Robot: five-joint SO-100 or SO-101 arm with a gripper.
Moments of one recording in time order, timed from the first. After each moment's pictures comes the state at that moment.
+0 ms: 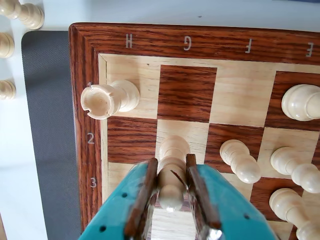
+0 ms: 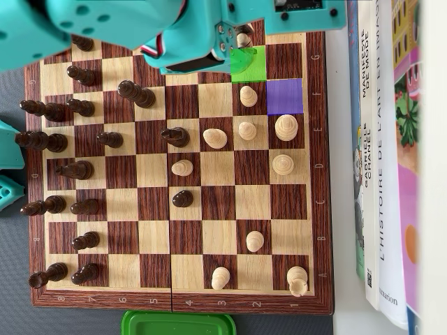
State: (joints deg) arm -19.2 70.0 71.9 62.3 107.1
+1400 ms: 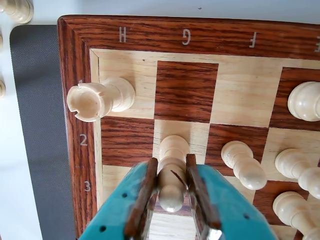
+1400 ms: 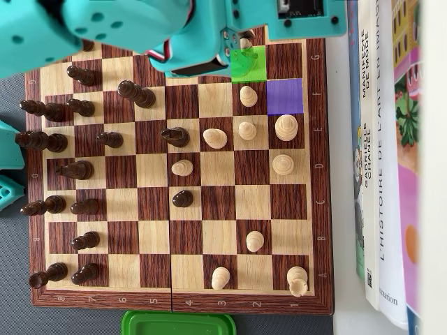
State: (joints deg) arm -19.0 68.5 72.2 61.9 107.1
